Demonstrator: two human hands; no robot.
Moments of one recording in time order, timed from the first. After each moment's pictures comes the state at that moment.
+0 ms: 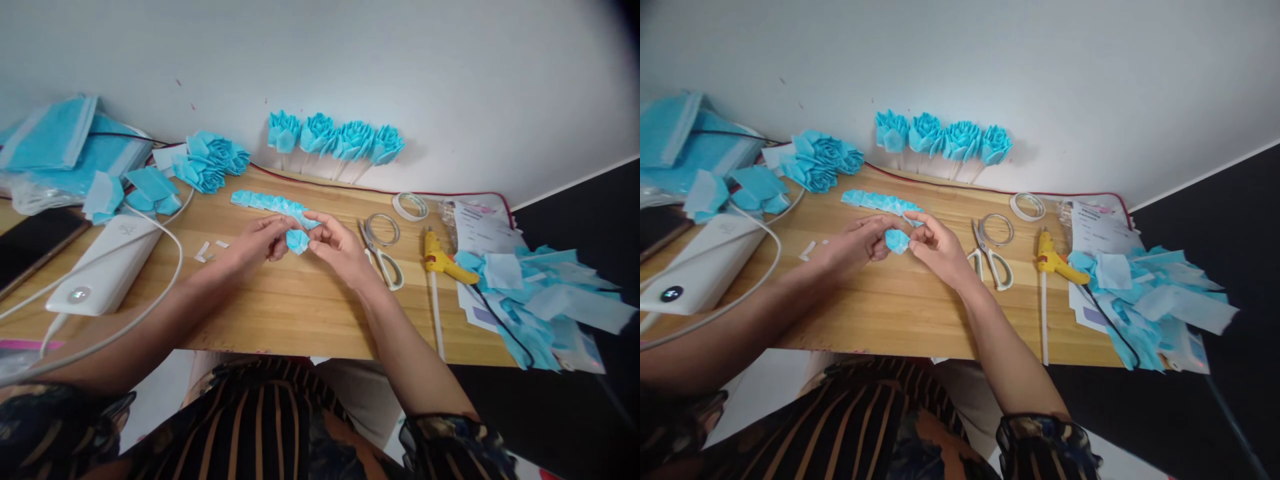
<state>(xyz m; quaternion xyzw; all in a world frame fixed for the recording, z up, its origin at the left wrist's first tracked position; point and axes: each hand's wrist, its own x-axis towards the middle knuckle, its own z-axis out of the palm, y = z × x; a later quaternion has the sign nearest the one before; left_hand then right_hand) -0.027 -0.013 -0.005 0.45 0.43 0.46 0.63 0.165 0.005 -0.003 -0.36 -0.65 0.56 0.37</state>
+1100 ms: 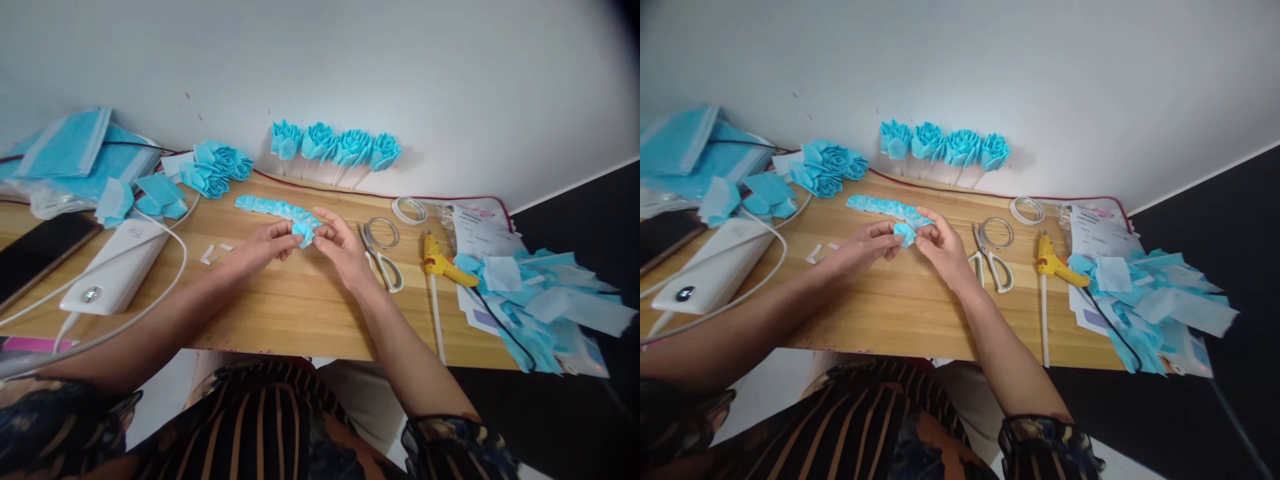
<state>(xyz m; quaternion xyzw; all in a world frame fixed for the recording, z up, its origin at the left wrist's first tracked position) -0.030 -0.013 -0.016 0.51 0.42 0.45 0.60 0.159 0.005 -0.007 -0.37 -0.60 0.57 0.43</state>
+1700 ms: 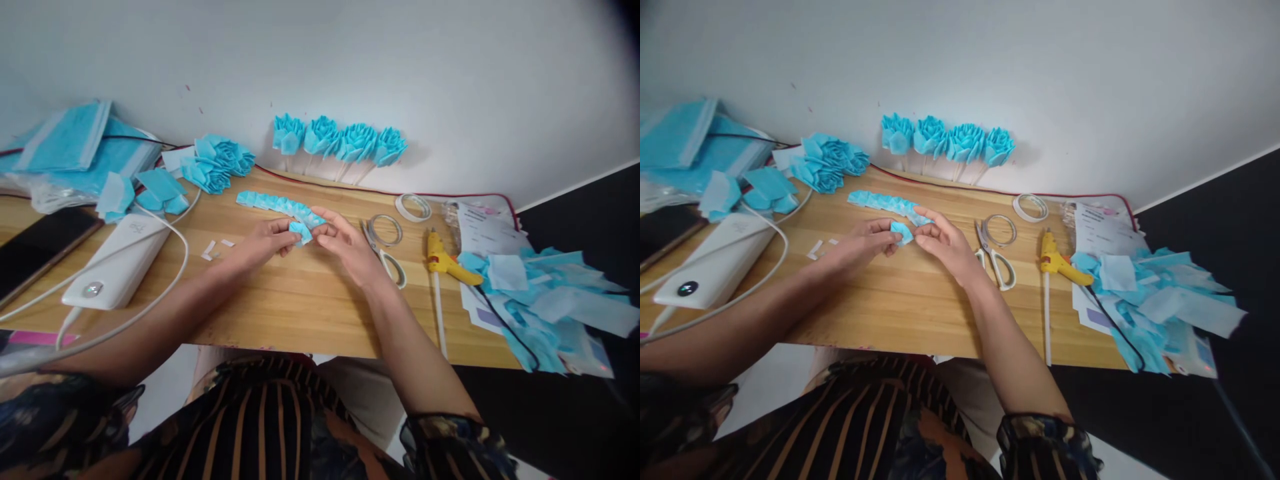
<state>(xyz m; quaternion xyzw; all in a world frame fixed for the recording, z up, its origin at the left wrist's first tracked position) -0.030 -0.015 -0.008 0.52 0.46 0.43 0.57 0.170 0.009 -0.001 -0.35 -0.62 0.60 0.37</state>
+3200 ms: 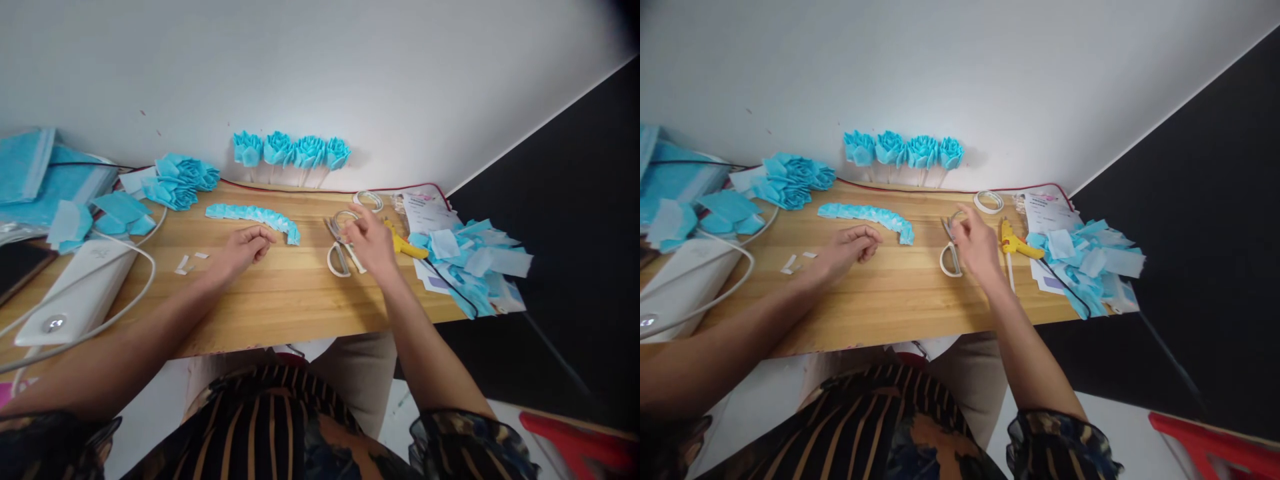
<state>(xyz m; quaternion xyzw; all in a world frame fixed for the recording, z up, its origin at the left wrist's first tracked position) -0.026 -0.016 -0.019 0.53 0.48 0.44 0.54 0.245 -0.009 0.019 -0.61 -0.66 0.18 0.40</state>
